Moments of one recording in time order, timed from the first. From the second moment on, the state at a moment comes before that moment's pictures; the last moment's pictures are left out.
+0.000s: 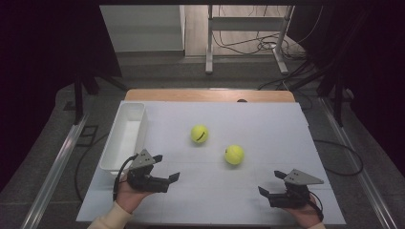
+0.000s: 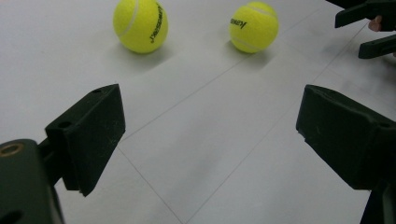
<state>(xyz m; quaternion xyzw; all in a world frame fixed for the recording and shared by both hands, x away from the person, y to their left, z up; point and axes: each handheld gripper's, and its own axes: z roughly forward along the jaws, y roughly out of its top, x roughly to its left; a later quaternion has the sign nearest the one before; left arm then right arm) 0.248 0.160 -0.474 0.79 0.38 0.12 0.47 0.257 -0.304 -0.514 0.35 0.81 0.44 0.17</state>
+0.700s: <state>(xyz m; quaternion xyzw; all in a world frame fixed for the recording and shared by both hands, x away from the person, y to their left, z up) 0.265 0.151 -0.460 0.79 0.38 0.11 0.47 0.258 -0.305 -0.515 0.35 0.81 0.44 0.17</state>
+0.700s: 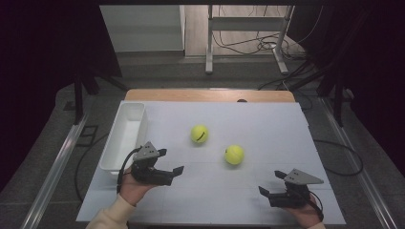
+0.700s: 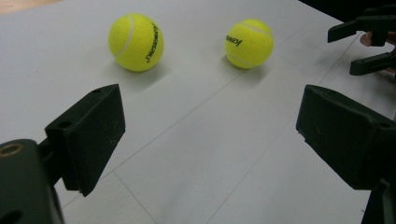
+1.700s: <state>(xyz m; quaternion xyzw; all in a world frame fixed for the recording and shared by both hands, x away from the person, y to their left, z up) 0.300 0.128 -0.445 0.79 0.37 0.11 0.47 0.259 -0.305 -0.516 0.35 0.81 0.43 0.18</state>
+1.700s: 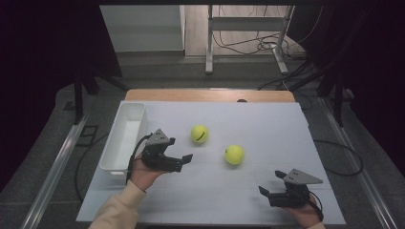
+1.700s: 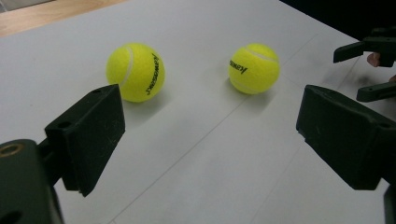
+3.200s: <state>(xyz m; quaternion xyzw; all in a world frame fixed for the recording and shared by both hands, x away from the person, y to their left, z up) 0.352 0.109 -0.442 0.80 0.39 0.11 0.44 0.259 -0.306 -0.517 0.35 0.81 0.43 0.18</state>
